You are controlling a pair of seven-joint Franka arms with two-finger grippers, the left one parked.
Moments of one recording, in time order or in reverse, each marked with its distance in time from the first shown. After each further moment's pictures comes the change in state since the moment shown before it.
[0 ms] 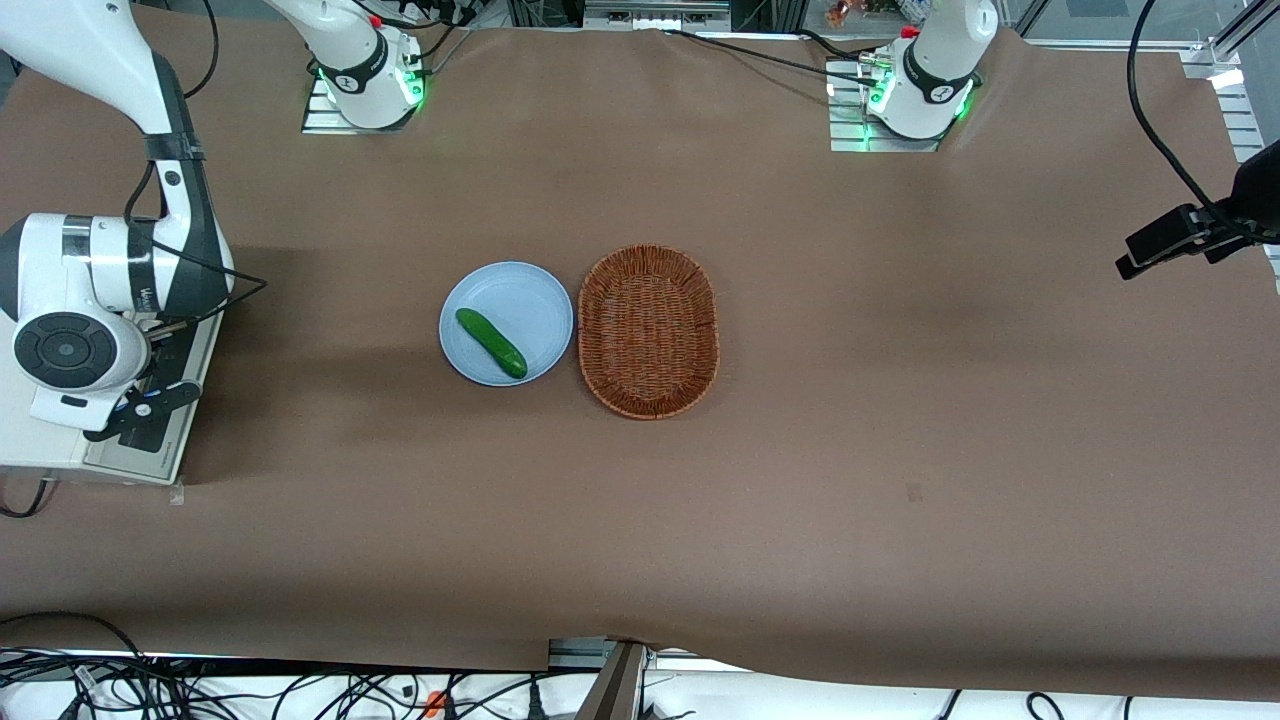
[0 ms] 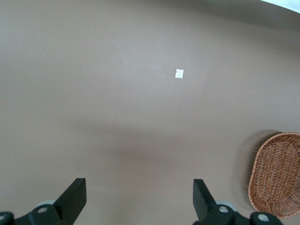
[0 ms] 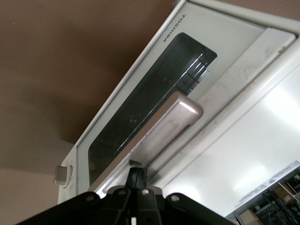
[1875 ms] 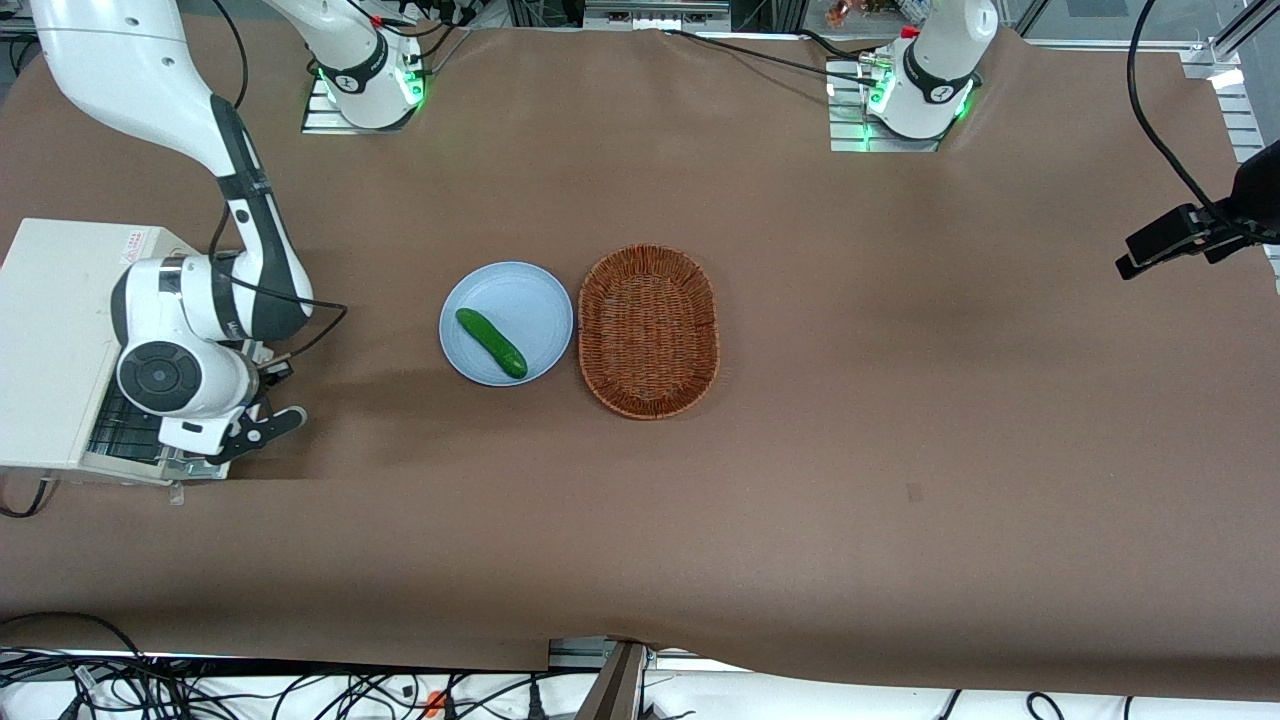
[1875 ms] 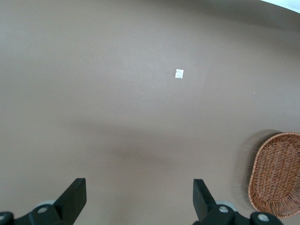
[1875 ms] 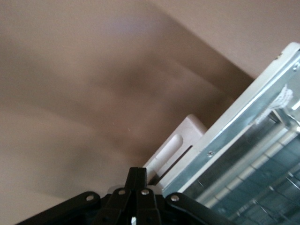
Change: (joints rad) arm 0.041 0.132 0.064 -0.005 0.288 0.176 0.052
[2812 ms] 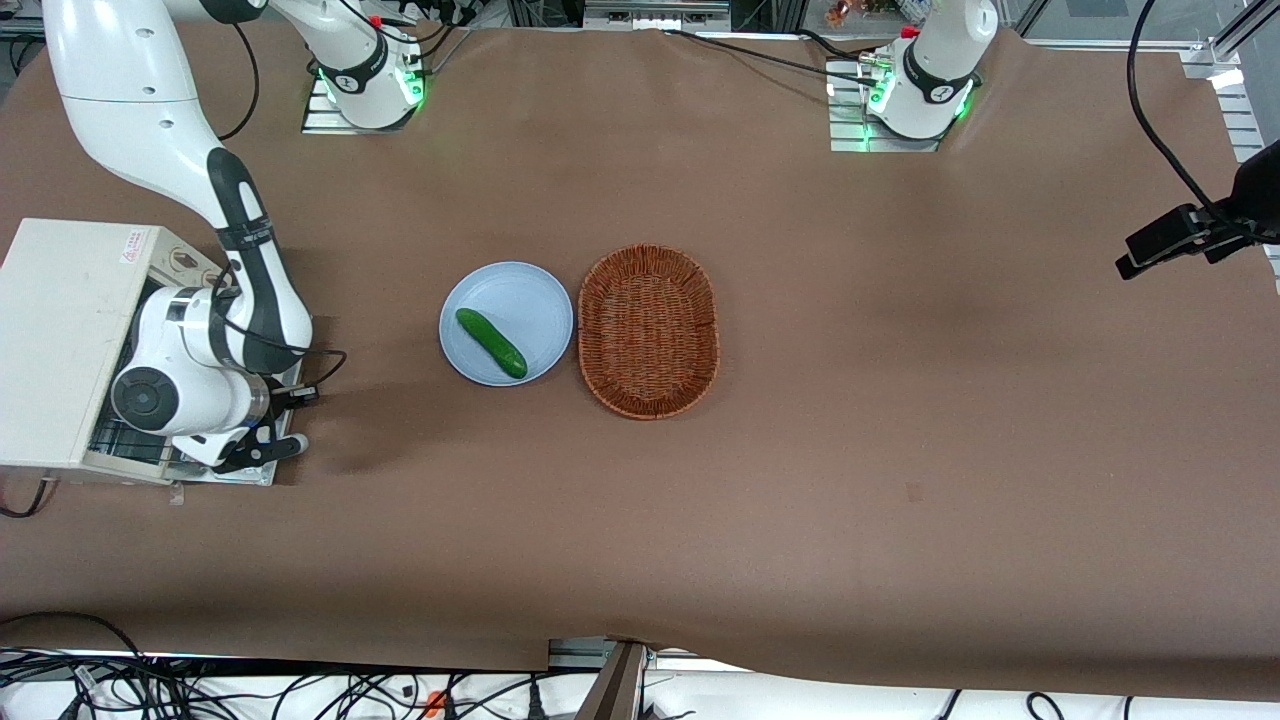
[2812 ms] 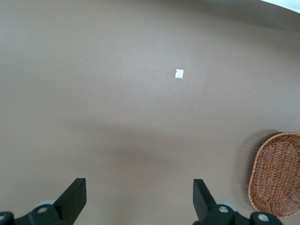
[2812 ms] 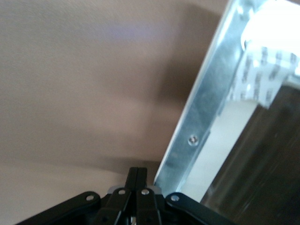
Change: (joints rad) arm -0.041 0.103 -0.035 0.011 0.313 0.070 0.082
